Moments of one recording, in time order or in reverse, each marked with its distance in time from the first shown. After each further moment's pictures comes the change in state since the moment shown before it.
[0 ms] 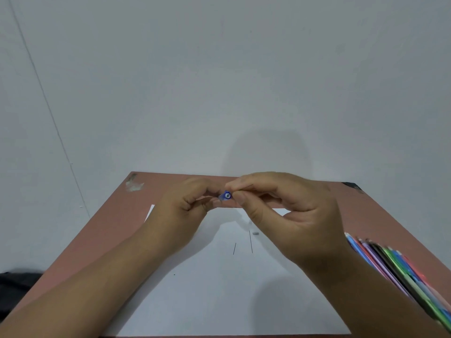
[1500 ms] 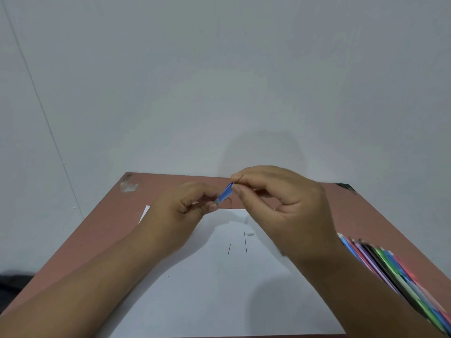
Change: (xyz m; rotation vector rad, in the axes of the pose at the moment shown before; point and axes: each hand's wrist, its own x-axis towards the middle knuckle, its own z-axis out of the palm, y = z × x) left_hand -0.002 -0.001 0.001 0.084 -0.018 -0.034; right_hand 0.002 0.012 -0.003 -0.199 0.034 0.018
